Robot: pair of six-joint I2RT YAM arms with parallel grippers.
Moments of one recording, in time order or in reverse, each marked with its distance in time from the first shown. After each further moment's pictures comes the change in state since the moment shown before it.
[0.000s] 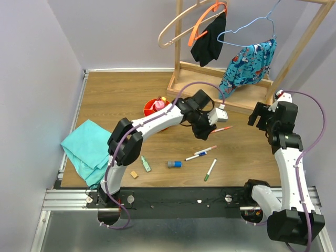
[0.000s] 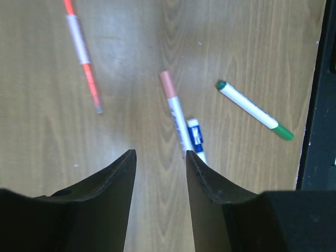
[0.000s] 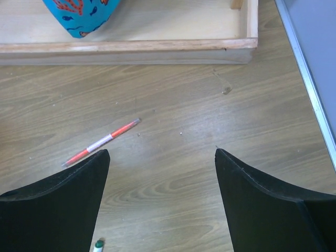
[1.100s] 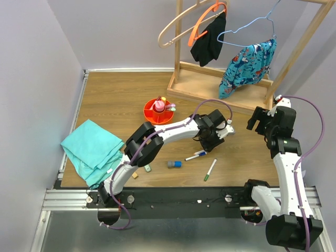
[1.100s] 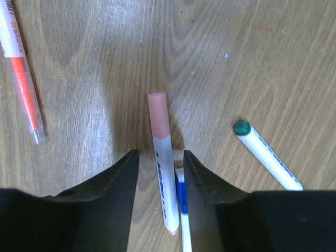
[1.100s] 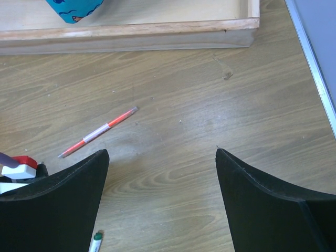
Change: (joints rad) left arm -0.161 0.203 0.019 0.054 -0.266 -0.244; right arm -0.002 -0.078 -0.075 -0.016 0.006 0.019
